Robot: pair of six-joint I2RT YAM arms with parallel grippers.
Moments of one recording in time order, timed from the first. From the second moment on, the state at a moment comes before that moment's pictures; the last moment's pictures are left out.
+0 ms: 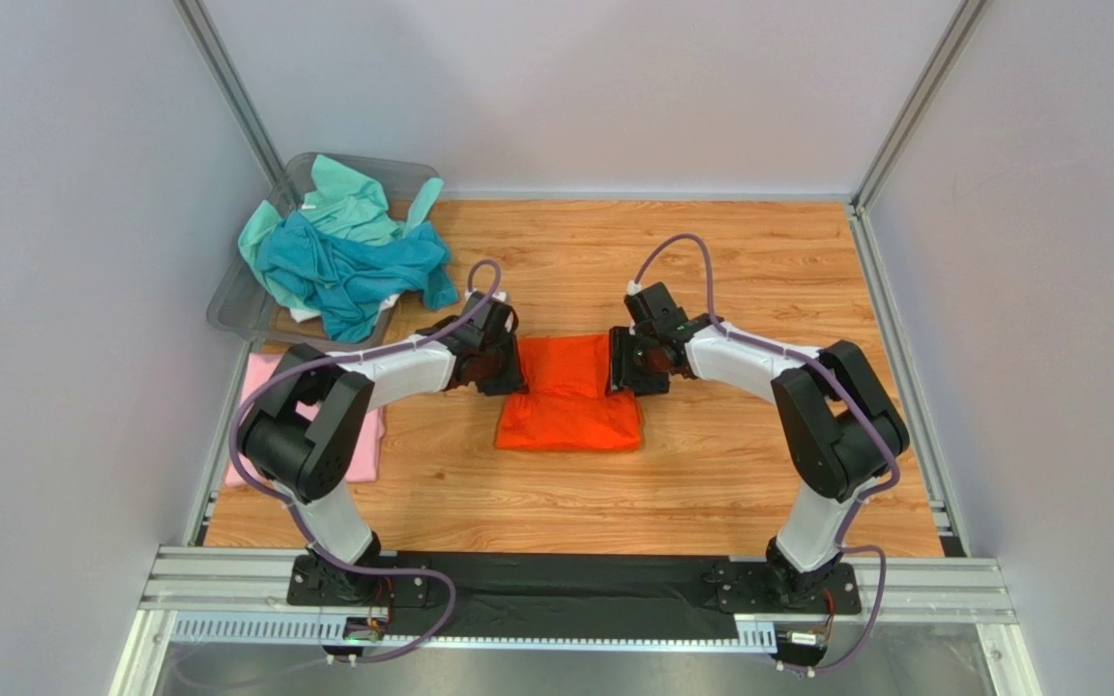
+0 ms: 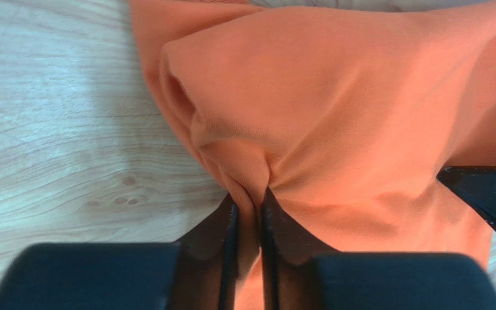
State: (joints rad) left arm -0.53 1.72 0.93 -0.19 0.07 -0.63; right arm 0.53 1.77 1.05 -0.36 -0.10 0.52
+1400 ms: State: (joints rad) left arm -0.46 1.33 0.97 -0.71 -0.79 -0.15; right arm 0.52 1.30 0.87 -0.50 0.09 0.43
